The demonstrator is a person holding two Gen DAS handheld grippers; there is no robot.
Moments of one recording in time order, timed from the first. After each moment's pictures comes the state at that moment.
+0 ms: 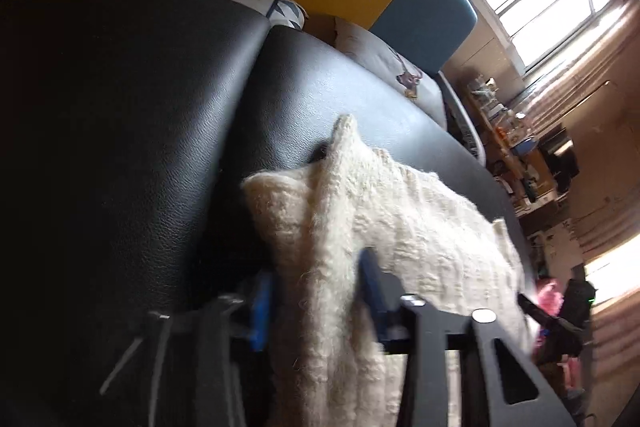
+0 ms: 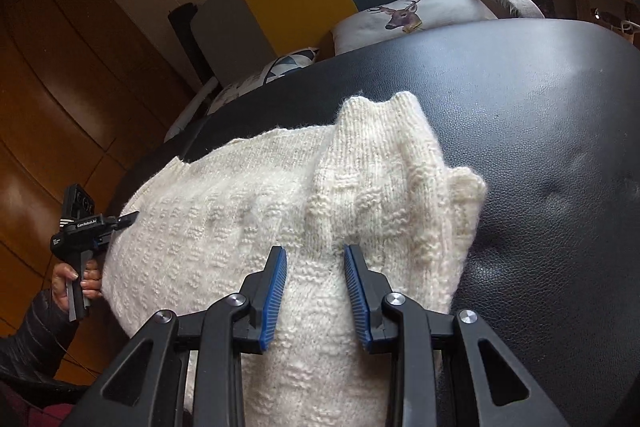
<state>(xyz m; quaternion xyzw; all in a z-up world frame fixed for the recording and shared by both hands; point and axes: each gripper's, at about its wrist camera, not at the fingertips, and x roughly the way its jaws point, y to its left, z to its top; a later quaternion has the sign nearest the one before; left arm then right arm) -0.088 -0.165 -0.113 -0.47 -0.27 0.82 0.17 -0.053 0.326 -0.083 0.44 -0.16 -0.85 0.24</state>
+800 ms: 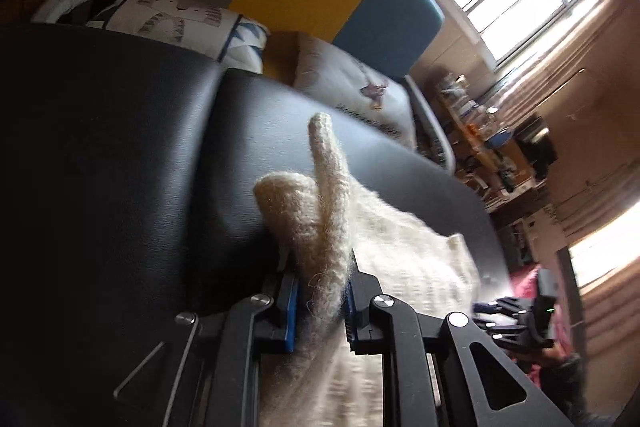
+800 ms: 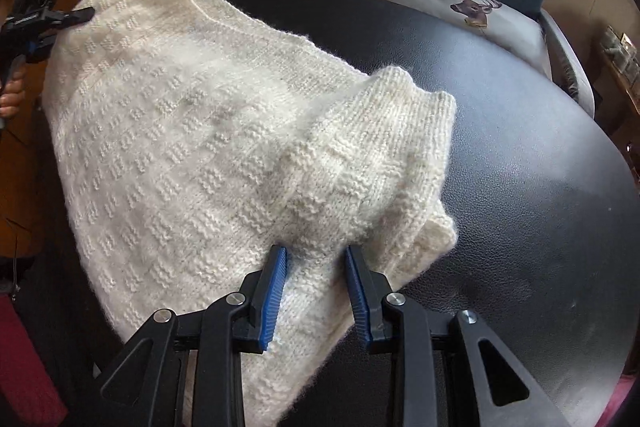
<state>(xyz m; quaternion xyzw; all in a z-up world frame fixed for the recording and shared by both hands) -0.105 -0.163 -0.039 -0.44 -0.27 0.83 0.23 -0.070 0.271 -0.078 0.53 0.11 -0.80 0.25</state>
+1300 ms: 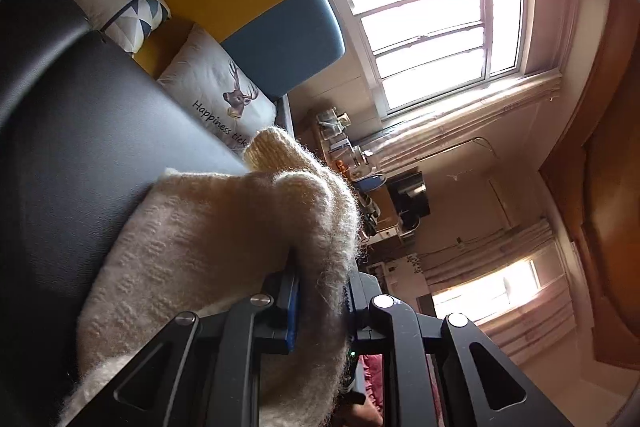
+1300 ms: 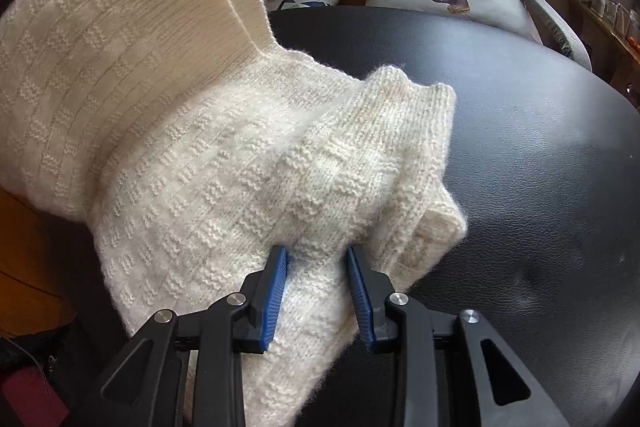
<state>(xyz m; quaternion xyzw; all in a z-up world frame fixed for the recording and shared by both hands) -0.096 -0.061 0.011 -0.37 -0.44 0.75 0.35 -0.061 0.255 -0.080 0.52 0.00 -0.82 0.24</state>
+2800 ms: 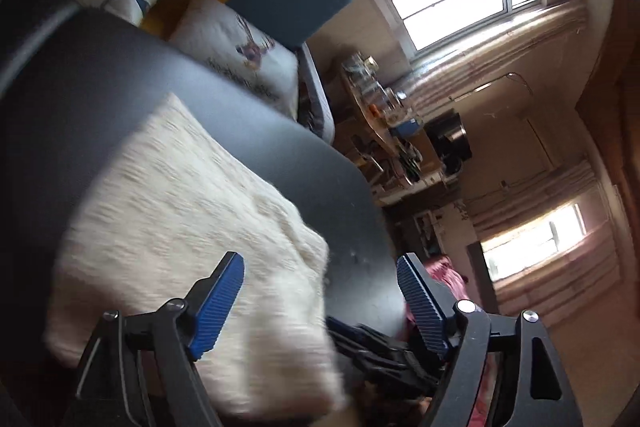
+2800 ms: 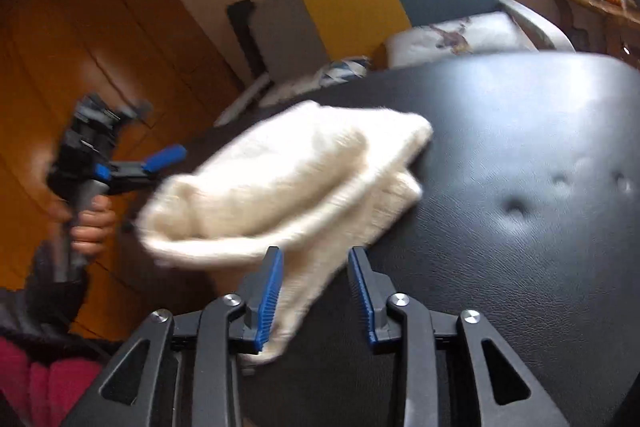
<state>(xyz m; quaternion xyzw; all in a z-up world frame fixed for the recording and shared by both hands) -0.043 -0.031 -0.007 -0.42 -0.31 0.80 0.31 0.031 0.346 -0.055 0.39 -0.14 -0.85 0.33</state>
